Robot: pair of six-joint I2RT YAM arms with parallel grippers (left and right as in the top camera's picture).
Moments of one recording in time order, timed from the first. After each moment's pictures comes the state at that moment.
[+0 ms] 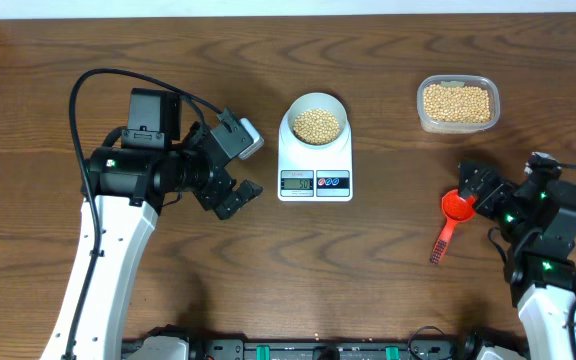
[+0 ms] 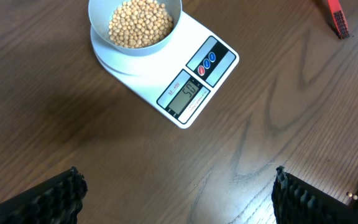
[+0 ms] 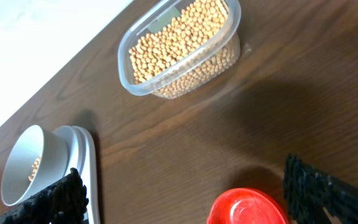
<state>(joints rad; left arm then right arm) -0.12 1.31 1.26 -1.06 0.50 0.72 -0.28 0.97 0.43 -0.04 -0.36 0.45</state>
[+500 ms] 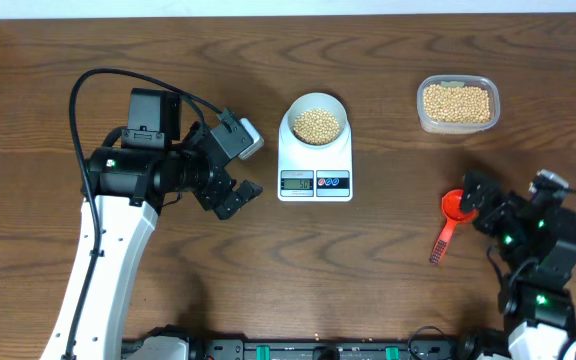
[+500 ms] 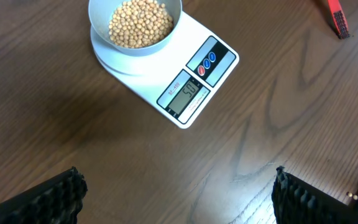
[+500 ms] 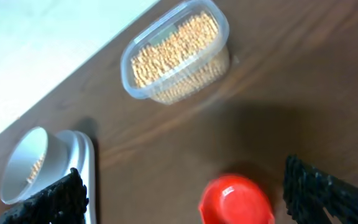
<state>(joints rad) -0.12 1.31 1.26 -1.06 0.50 0.72 -0.27 0.72 0.32 -0.09 -0.29 0.45</state>
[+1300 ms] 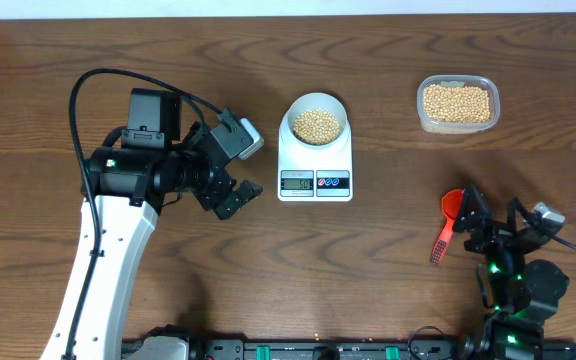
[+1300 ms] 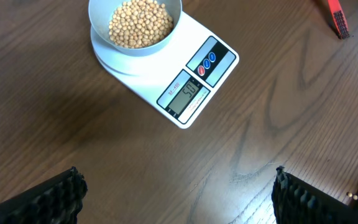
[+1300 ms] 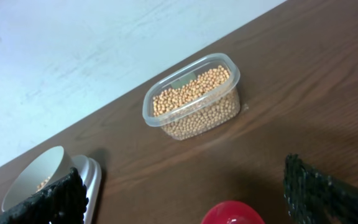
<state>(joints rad) -0.12 1.31 1.26 -1.06 0.50 0.72 -0.26 0.36 0.01 0.19 -0.25 0.46</state>
